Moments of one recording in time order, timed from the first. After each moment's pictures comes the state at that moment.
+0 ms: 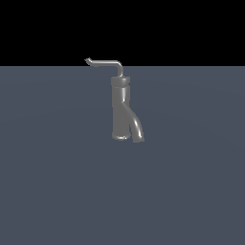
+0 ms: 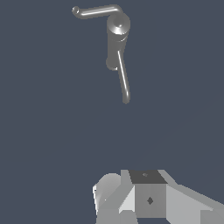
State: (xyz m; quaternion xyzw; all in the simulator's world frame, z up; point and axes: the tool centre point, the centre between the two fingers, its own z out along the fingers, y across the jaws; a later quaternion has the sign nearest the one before) arm -0.248 0.005 0.491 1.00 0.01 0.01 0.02
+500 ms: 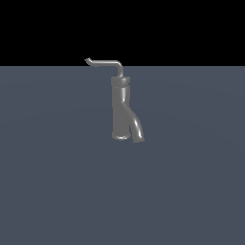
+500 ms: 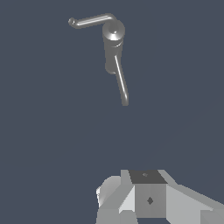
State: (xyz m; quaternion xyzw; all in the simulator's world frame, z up) arm -0.246 -0.006 0.499 1.00 -0.01 0.02 0.00
